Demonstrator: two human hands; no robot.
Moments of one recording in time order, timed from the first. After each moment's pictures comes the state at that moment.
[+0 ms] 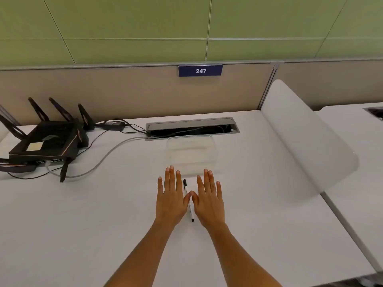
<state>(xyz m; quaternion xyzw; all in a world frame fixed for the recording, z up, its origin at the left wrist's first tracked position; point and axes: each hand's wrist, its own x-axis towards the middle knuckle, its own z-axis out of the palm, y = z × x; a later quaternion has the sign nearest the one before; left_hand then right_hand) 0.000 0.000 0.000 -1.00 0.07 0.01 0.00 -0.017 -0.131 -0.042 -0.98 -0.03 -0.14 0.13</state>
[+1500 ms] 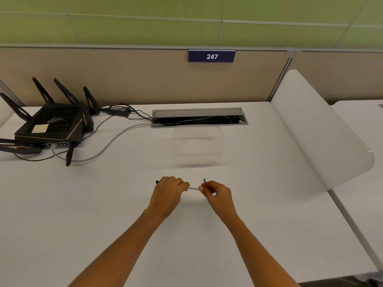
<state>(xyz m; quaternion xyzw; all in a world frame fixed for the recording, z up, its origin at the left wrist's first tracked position) -0.003 0.039 0.001 -0.95 0.27 -0.13 -0.12 -0.025 -0.146 -0.014 -0.88 0.06 0.02 0.48</state>
